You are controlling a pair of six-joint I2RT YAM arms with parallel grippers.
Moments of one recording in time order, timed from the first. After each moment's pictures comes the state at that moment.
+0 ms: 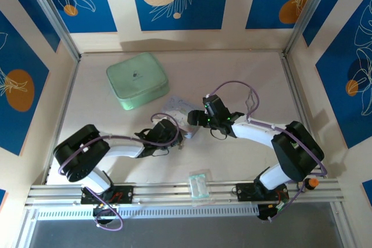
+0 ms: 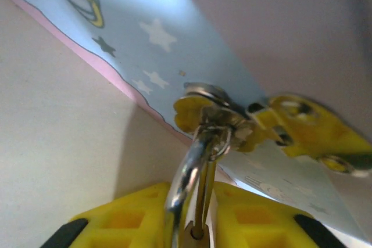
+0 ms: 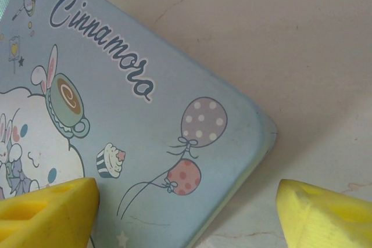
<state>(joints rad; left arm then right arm) -0.89 1.57 0.57 0.18 -0.05 -1.14 0.65 1.50 0.76 -0.10 -0.03 0.68</state>
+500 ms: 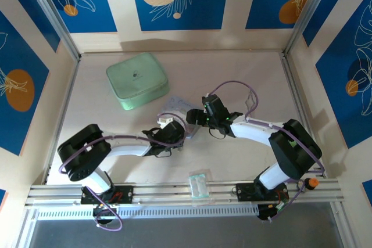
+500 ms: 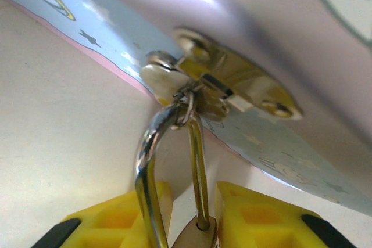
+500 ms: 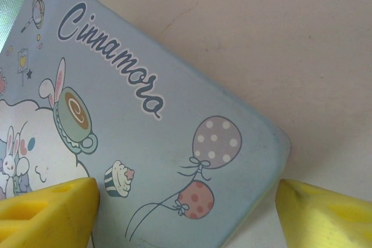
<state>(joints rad) -0.98 1.60 0.71 -0.09 -0.22 -1.04 0.65 1.53 0.76 -0.04 -0.04 0.69</state>
